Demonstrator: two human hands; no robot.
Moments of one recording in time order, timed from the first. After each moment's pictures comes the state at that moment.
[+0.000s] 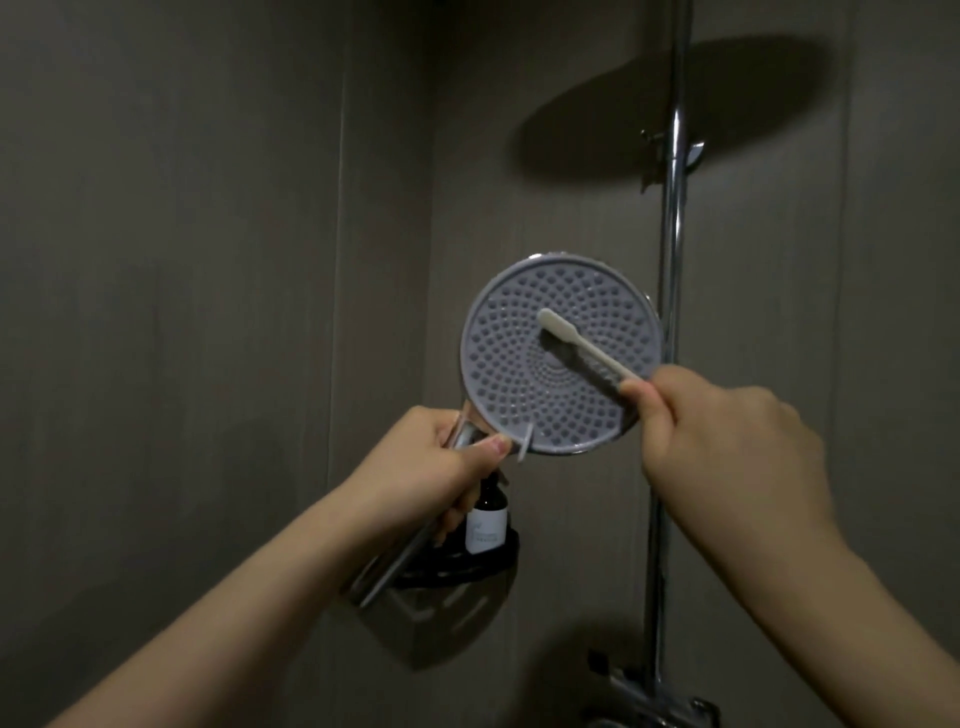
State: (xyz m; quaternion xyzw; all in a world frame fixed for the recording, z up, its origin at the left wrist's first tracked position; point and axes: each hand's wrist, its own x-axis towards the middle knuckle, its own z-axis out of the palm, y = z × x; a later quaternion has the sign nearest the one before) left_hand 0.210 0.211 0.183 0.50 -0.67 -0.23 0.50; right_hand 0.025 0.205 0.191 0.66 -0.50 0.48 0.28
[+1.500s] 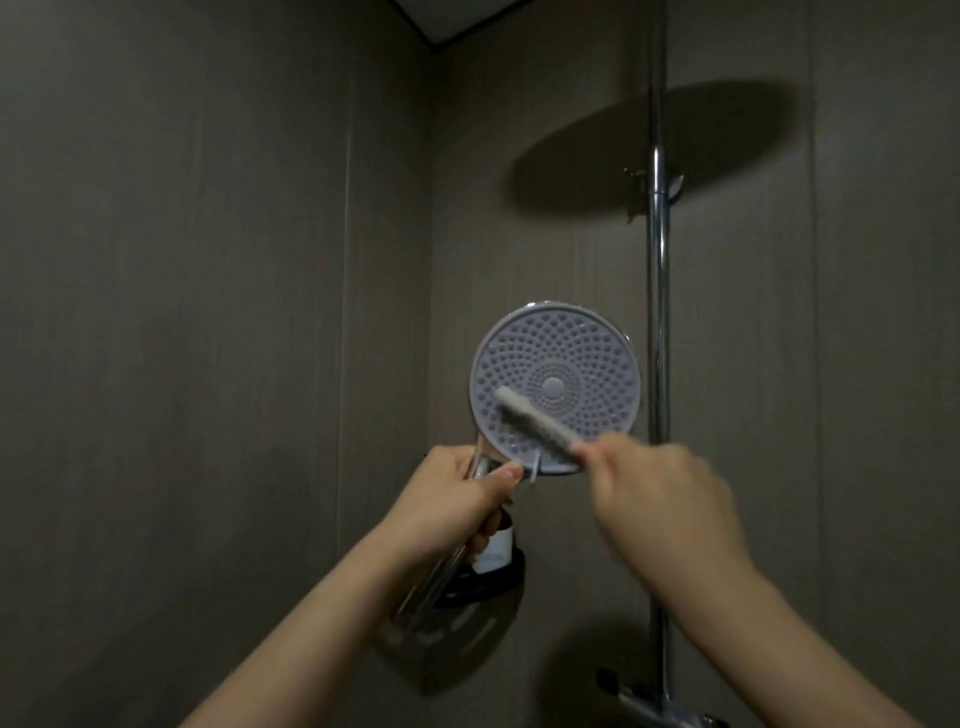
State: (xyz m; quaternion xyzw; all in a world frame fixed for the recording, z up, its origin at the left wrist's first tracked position) left_hand 0.198 0.196 0.170 0.48 -0.64 -0.26 0.54; right_hand 0.033 0.197 0.181 0.72 -0.50 0.44 0.20
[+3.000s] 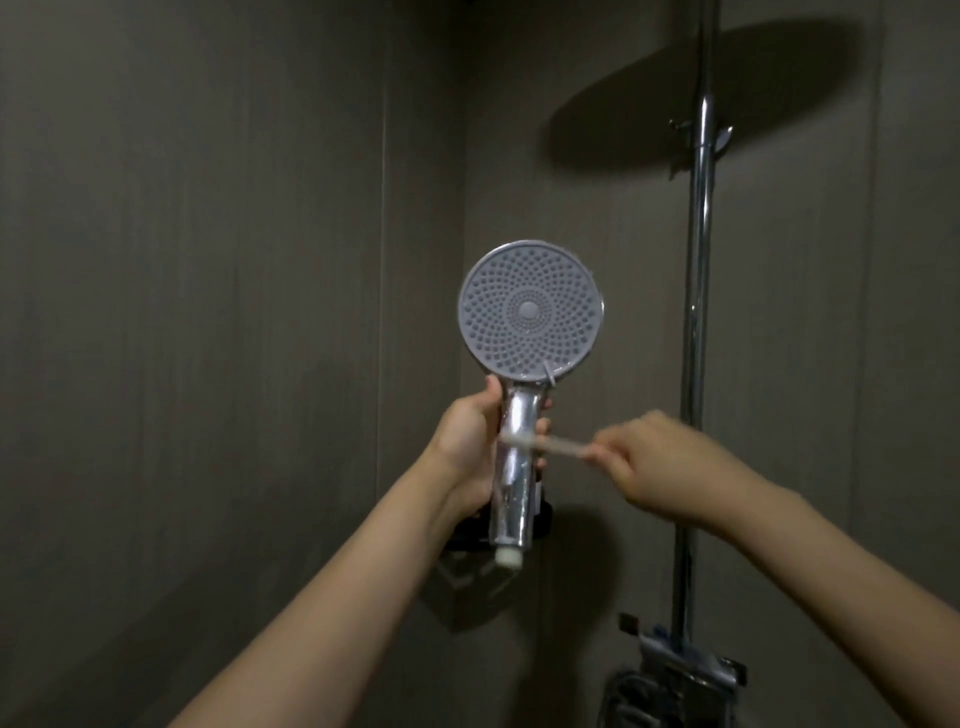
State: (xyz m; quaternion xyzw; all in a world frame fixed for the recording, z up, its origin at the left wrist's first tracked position) left_hand 0.208 0.186 0.167 0.31 -0.50 -0.55 0.60; right_hand 0.037 0.176 0.177 0.88 -0.41 0.23 0.13
